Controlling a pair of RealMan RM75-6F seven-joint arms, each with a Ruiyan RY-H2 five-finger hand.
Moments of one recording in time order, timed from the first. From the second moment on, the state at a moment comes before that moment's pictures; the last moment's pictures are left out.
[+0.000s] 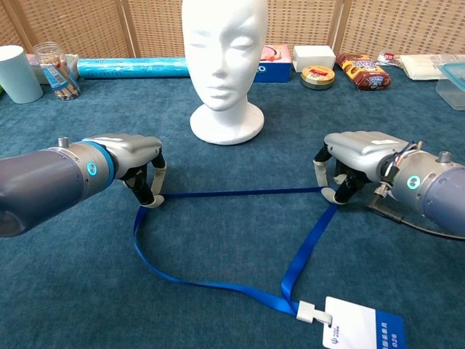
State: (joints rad) left arm -0.91 -1.79 -0.24 -1.65 0.31 1.27 1.04; right arm 0.72 -1.74 0.18 -1.55 -0.69 1.14 -0.77
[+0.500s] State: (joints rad) left arm -0.90 -1.77 -0.24 -1.67 0.37 1.29 0.99; right arm 0.72 -1.72 0.19 -1.60 -0.73 1.16 -0.73
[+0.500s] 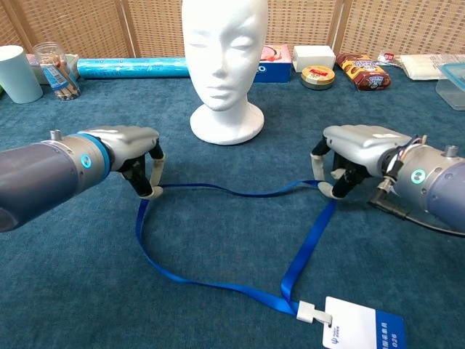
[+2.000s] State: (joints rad) left arm -0.71 -1.33 -0.25 -2.13 1.00 1.37 0.58; right arm 0.70 -1.30 0.34 -2.16 -0.96 1.01 -0.21
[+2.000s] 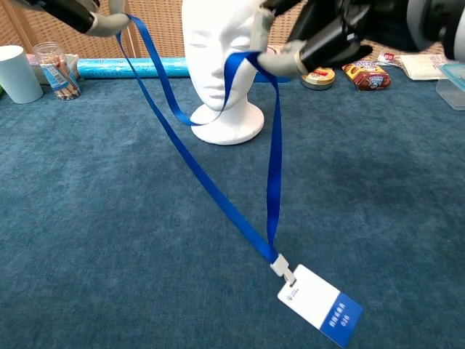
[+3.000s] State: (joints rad) left arm -0.69 -1.16 -0.36 -2.14 1.02 1.35 0.47; right arm 0.86 -1.23 0.51 -2.16 -0.77 1.03 -0.12
